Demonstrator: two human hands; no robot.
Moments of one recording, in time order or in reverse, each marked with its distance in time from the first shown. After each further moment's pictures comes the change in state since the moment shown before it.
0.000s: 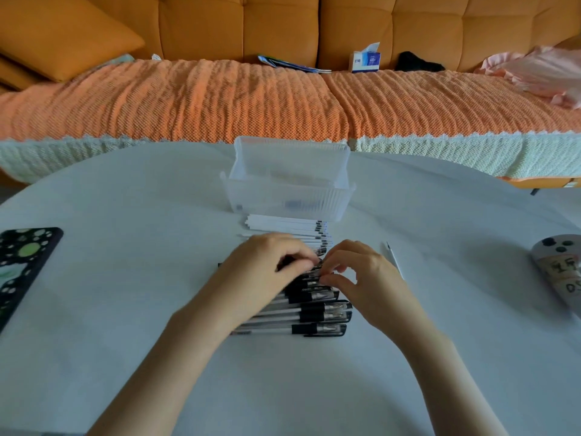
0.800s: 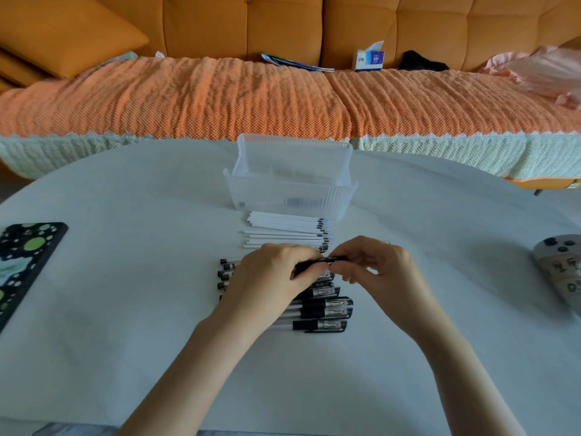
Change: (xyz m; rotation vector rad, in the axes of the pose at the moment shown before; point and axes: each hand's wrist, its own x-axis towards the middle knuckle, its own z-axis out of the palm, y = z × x) left_hand -0.005 0.001 0.023 0.136 0.153 0.021; right_hand -0.008 -0.012 -0.021 0.459 0.043 0.121
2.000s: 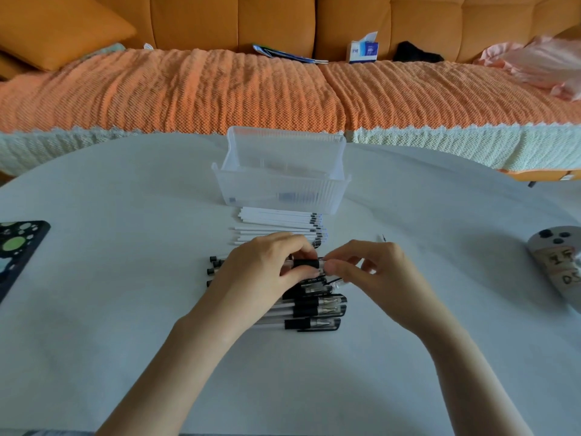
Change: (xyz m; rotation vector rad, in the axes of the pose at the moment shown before) left_hand 0.003 -0.002 -0.005 -0.061 -0.058 0.035; right_hand -0.002 0.003 -0.008 -0.090 -0.091 0.033
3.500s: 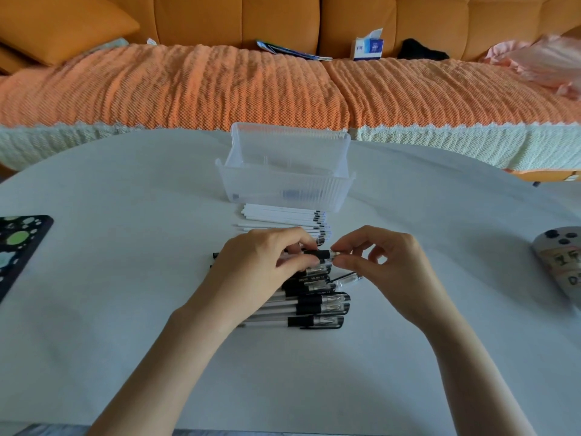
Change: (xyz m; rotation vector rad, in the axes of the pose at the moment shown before) left_hand 0.000 -0.005 -0.006 0.027 0.034 -0.021; right_hand 0.003 -0.003 -0.002 0.062 0.122 0.016
